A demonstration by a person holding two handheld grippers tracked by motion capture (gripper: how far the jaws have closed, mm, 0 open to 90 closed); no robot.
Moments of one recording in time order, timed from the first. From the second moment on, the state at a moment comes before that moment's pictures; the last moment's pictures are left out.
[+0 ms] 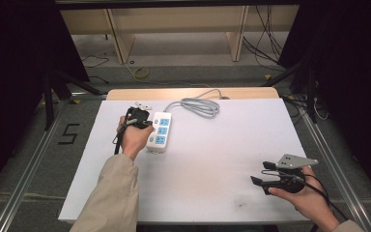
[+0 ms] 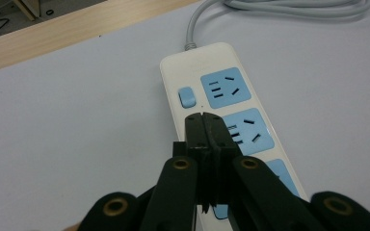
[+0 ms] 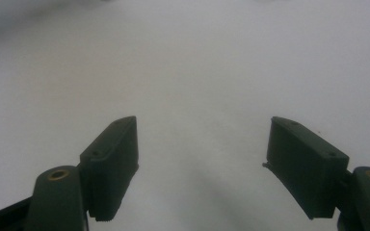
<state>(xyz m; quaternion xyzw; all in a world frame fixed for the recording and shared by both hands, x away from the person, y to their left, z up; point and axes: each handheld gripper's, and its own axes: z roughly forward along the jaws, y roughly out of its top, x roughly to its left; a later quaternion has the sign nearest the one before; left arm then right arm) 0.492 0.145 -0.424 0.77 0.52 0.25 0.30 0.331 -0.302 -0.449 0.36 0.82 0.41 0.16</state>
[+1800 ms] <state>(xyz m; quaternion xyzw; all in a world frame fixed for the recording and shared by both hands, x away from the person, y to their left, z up) 0.510 0.139 -0.449 0.79 0.51 0.22 0.27 0.330 -0.303 -0.449 0.36 0.82 0.41 0.15</state>
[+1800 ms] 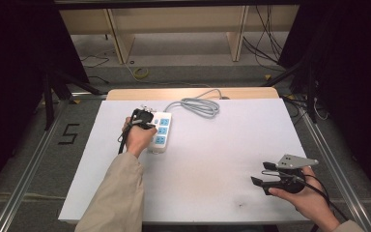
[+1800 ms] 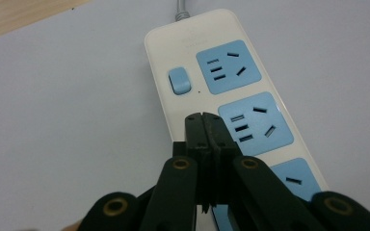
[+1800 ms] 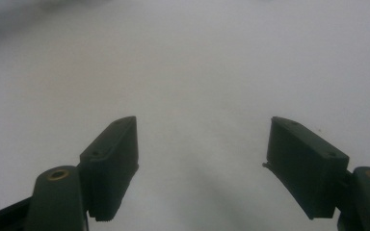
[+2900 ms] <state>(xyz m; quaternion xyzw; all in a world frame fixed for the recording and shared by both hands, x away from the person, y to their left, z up) 0.517 0.133 -0.452 0.79 0.52 0.21 0.25 0.329 -0.303 -0.449 0.36 0.83 0.41 0.15</state>
